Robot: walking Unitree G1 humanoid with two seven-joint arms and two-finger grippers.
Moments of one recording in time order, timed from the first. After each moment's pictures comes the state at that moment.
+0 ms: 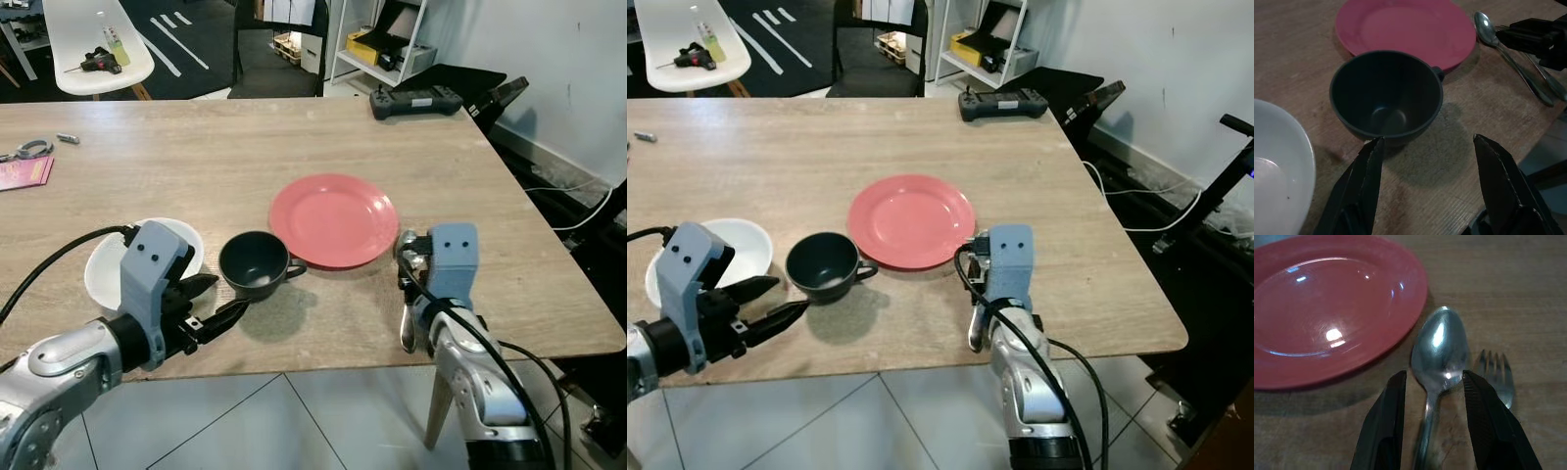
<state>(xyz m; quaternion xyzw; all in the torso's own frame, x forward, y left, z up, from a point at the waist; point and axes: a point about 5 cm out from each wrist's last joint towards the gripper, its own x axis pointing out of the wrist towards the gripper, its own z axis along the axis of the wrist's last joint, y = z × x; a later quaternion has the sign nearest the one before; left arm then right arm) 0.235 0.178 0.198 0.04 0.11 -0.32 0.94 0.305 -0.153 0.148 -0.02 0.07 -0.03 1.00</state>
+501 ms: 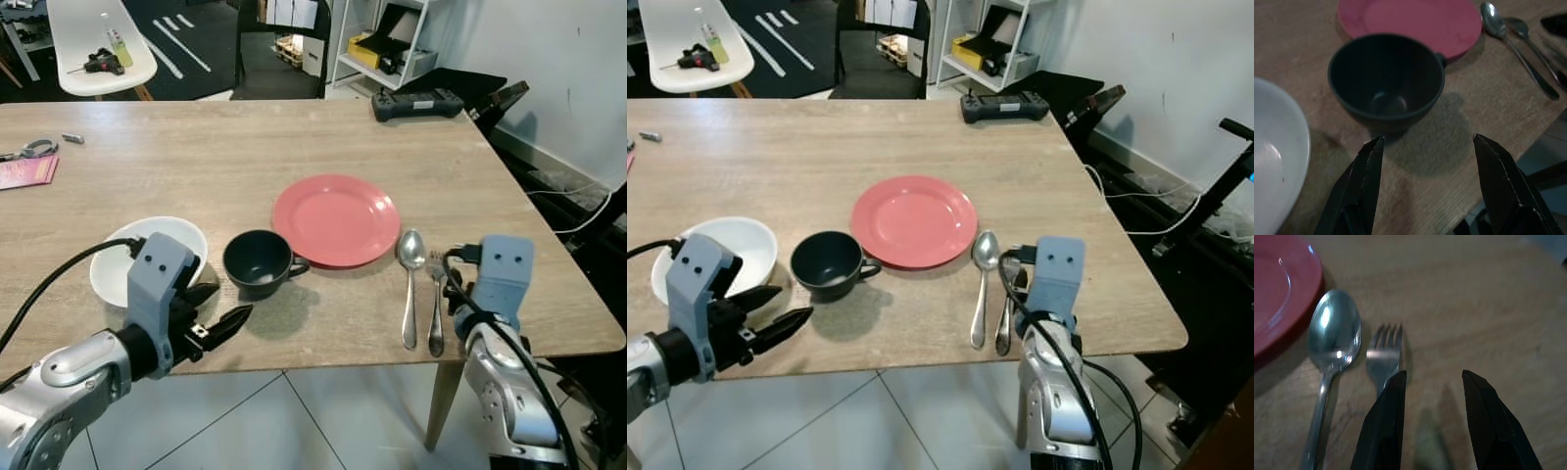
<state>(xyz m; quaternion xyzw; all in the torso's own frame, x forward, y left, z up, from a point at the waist) 0.237 0.172 0.192 0.04 0.11 -0.31 0.94 0.294 -0.191 0.139 0.03 0.09 -0.13 0.99</state>
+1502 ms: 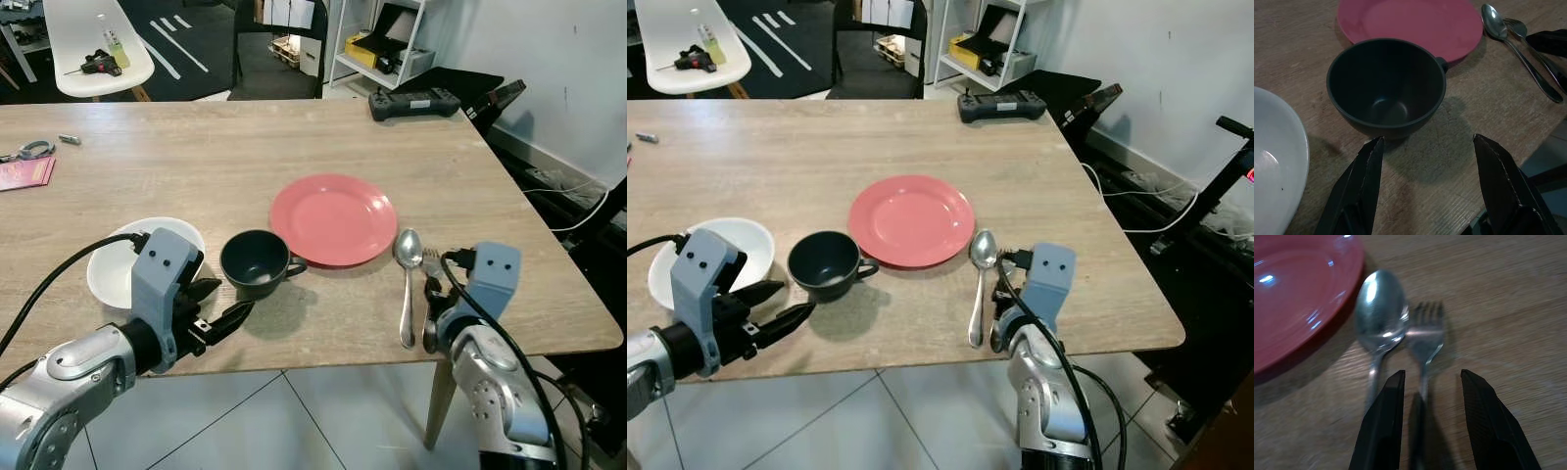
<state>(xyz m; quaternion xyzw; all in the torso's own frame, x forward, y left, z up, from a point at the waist) 0.240 0.172 0.191 0.04 0.11 -0.31 0.94 0.296 -0.172 0.134 0.08 0.11 -0.07 0.99</state>
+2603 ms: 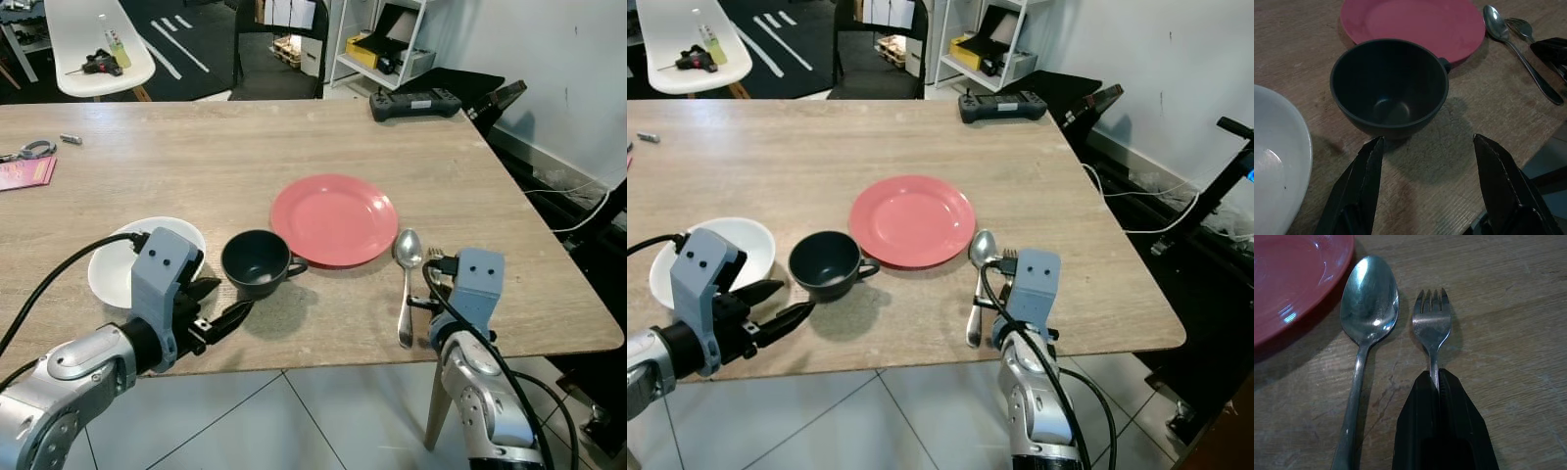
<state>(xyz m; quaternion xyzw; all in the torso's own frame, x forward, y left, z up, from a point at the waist) 0.240 0.171 0.191 0.04 0.11 -0.31 0.94 0.302 -0.168 0.126 0.05 0.11 -0.10 0.99</state>
